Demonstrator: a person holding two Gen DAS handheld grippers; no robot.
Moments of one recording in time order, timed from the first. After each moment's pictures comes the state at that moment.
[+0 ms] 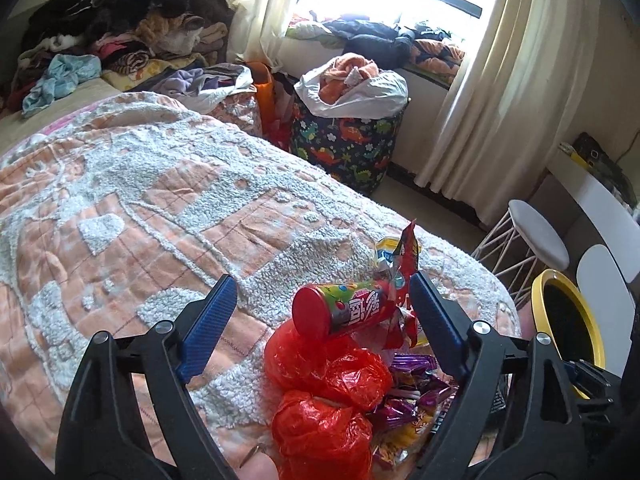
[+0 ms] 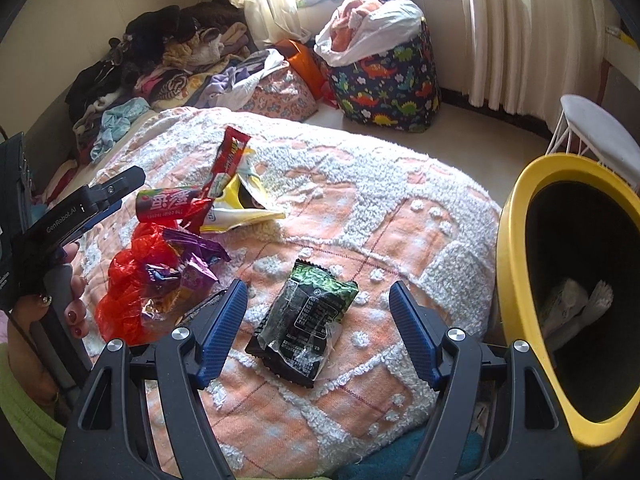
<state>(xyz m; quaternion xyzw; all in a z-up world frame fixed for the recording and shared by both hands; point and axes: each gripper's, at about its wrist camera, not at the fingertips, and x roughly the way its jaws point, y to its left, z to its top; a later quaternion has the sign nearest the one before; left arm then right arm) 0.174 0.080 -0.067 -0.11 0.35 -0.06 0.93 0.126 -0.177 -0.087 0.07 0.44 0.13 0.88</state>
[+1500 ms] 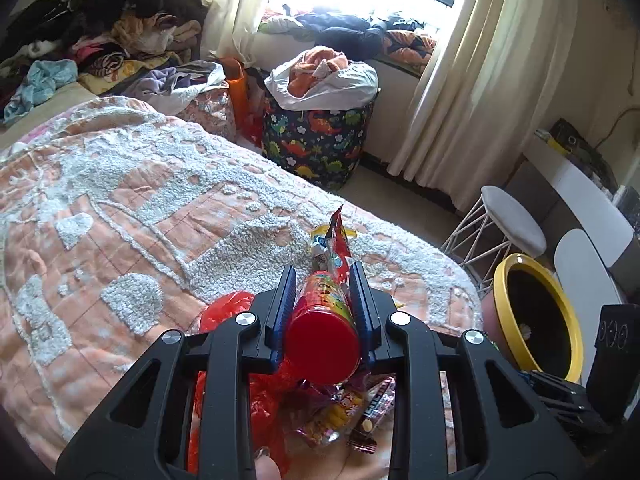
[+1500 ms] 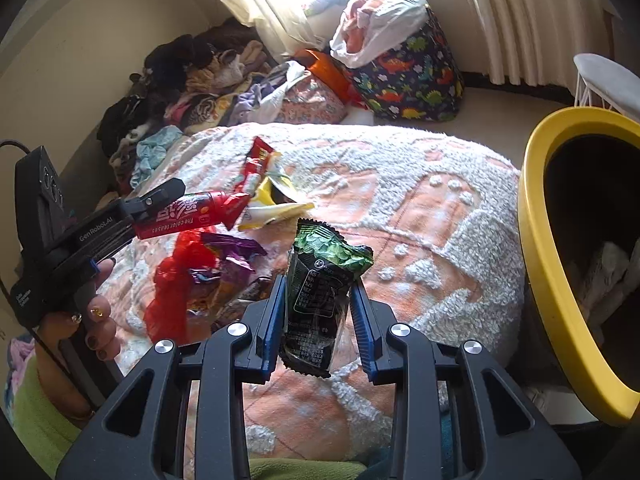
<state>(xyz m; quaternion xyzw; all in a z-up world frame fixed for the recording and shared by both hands) 0.151 0.039 -0.044 -0.11 0.35 -0.10 0.93 0.100 -0.205 -0.085 0.16 0.42 0.19 0.87</state>
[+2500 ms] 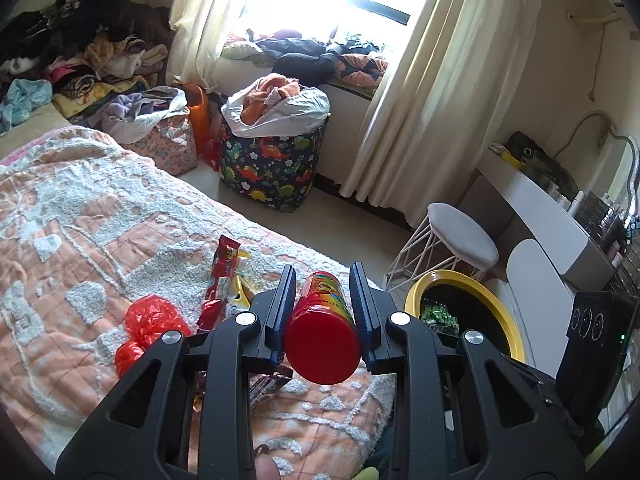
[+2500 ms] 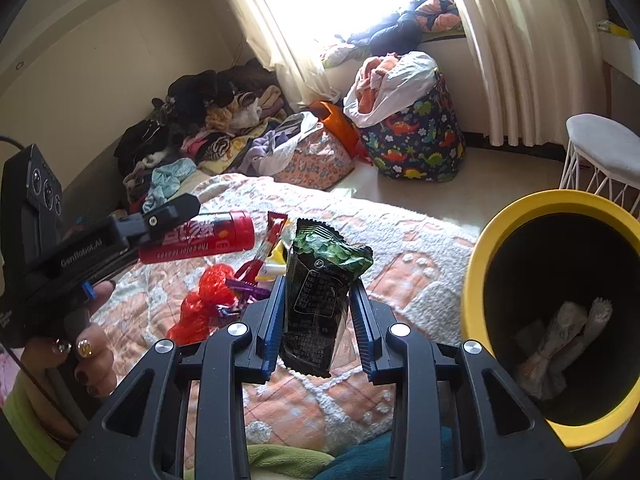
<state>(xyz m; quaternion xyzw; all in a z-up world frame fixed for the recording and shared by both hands) 0.113 -0.026 0.007 -0.12 0.31 -0.16 0.93 0.068 -0.239 -0.024 0.14 0.33 0.19 0.91</state>
